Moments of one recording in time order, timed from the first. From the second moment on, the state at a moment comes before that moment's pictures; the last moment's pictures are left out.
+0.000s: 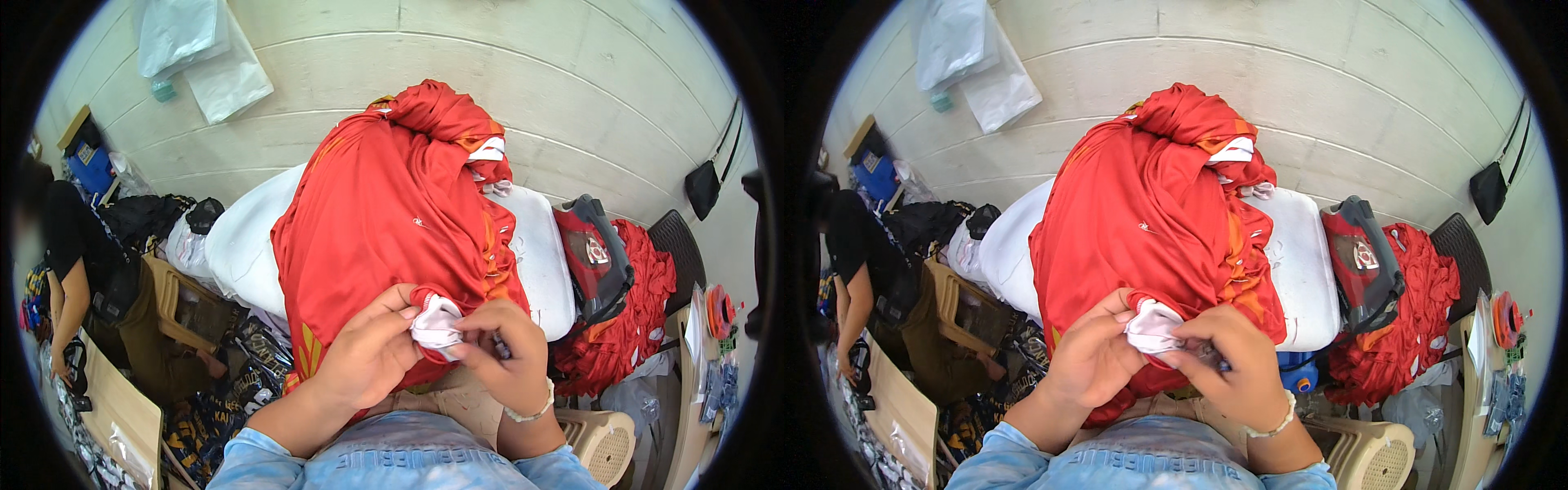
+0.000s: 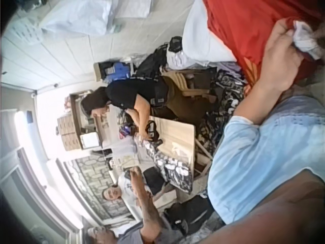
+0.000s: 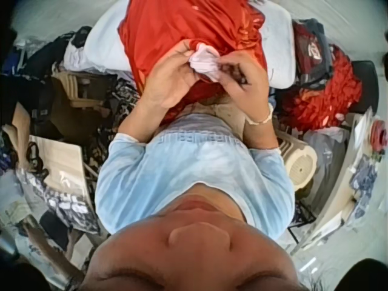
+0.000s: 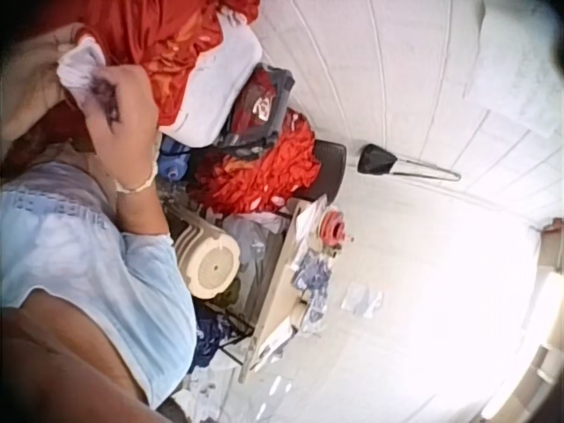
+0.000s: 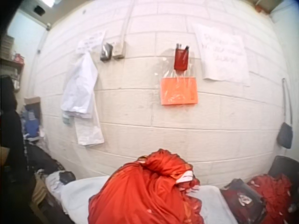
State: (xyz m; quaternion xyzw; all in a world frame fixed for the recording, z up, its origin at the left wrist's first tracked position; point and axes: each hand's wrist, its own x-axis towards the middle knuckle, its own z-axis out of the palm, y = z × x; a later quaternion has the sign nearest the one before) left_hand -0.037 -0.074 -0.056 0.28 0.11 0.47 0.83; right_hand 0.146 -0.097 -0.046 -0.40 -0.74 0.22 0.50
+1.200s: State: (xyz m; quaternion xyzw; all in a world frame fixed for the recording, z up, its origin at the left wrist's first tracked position) left_hand -0.108 -0.027 -0.024 0.33 0.09 0.76 0.56; right_hand 0.133 -0.076 -0.062 -0.37 -0.58 0.30 0.66
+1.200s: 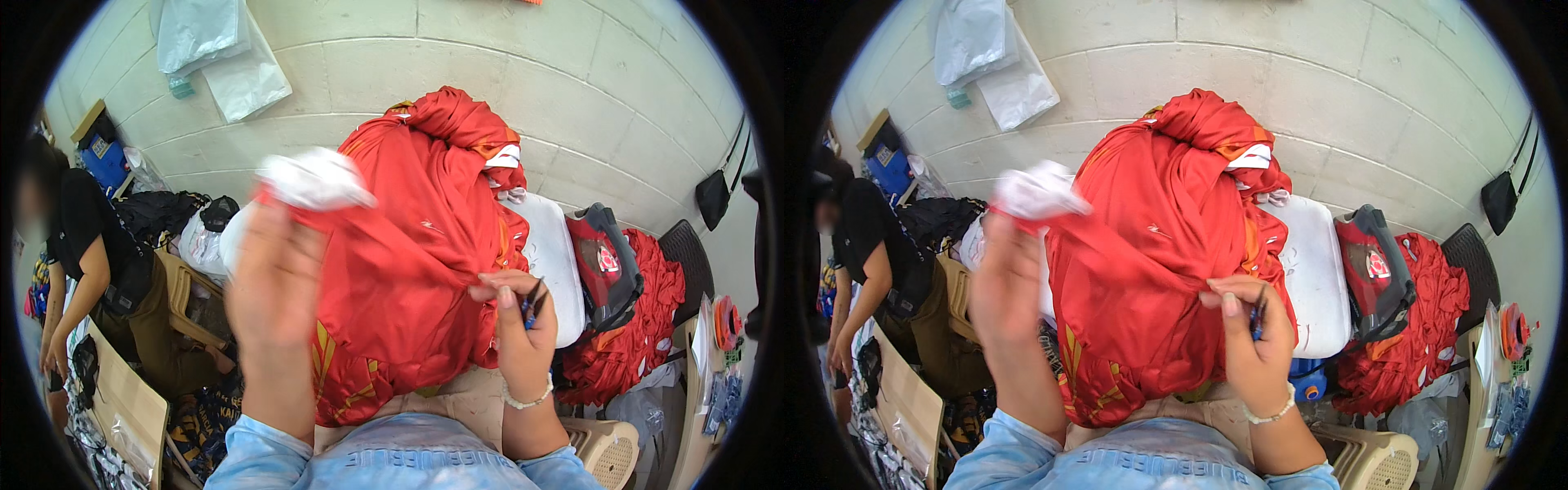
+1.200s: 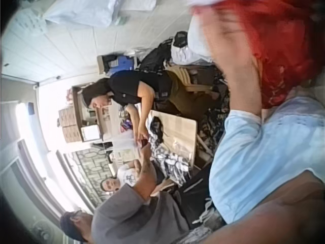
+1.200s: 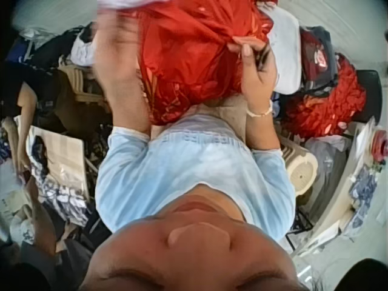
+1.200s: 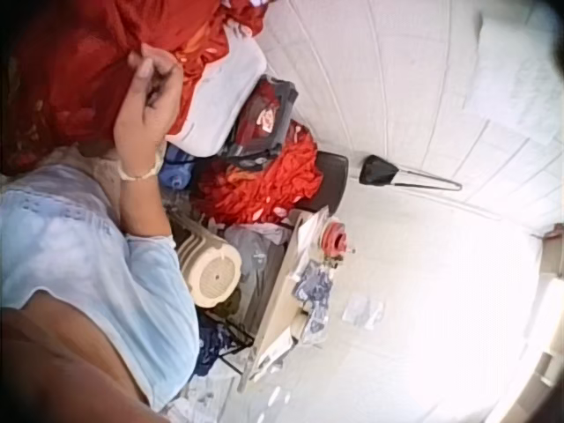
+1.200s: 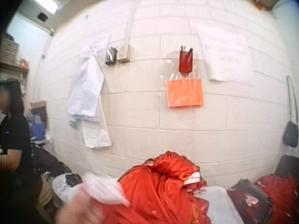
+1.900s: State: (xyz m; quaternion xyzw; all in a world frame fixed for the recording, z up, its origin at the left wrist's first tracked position) left_hand 0.002 -0.008 -0.034 0.51 0.12 0.47 0.71; right_hand 0.169 -0.084 -0.055 -0.47 -0.59 0.26 0.61
